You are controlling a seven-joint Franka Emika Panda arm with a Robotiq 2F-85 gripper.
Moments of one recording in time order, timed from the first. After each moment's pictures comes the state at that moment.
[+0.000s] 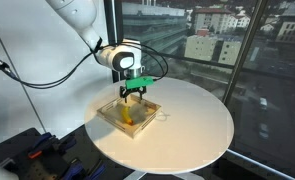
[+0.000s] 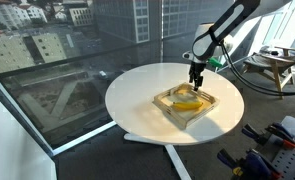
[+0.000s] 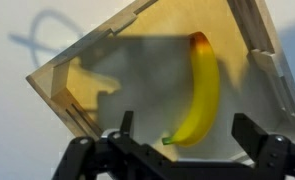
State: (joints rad) arm -0.13 0.50 0.02 -2.03 0.02 2.53 -1.10
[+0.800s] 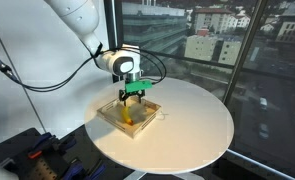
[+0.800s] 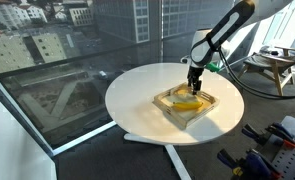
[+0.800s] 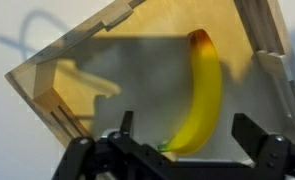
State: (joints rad) arm -0.12 0.55 0.04 -2.01 0.00 2.55 -1.09
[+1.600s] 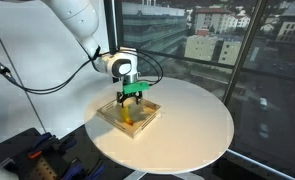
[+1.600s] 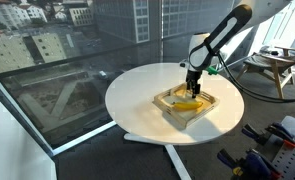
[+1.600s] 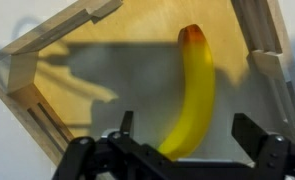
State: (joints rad) arm -0.10 0.57 0.04 -2.01 -0.04 2.55 -1.07
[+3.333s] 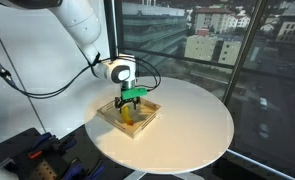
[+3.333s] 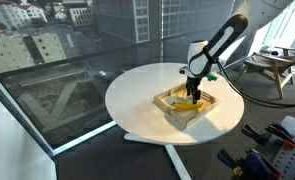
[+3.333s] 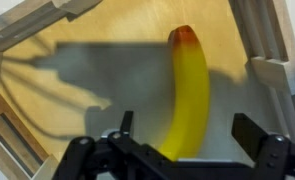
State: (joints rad) arm -0.10 0.63 0.05 -2.02 -0.07 2.58 -1.06
